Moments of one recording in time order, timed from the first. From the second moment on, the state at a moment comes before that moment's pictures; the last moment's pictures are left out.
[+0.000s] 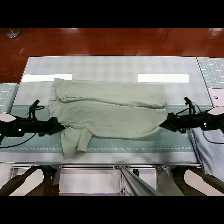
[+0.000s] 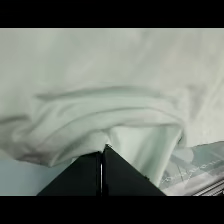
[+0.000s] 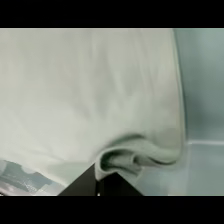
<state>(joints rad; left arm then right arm) 0.36 -1.08 0.47 0.83 -1.14 -1.14 -0.32 -1.16 0.57 -0.84 1.18 1.26</state>
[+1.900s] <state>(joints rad) 0.31 -1.59 1.45 1.06 -1.28 -1.40 -0.30 -1.79 1.40 -1.00 1.30 1.43</state>
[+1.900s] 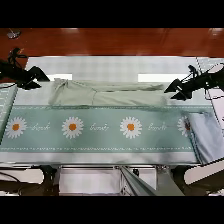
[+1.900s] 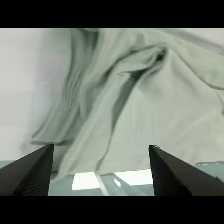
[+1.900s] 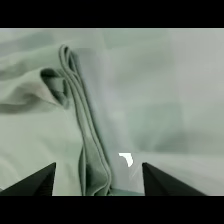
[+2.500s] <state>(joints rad) -0.09 -1.26 0.99 0.85 -0.89 -1.27 -0.15 -1.65 1.43 -0.99 1.36 1.36</state>
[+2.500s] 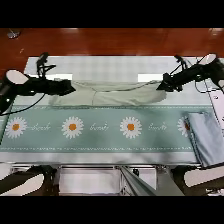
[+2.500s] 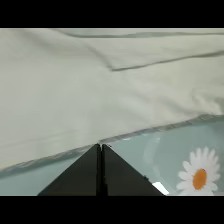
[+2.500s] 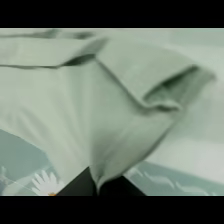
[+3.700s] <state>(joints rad) -0.61 -1.92 1.85 0.91 -1.15 -1.53 -0.12 -0.86 0.99 -0.93 1.33 1.44</state>
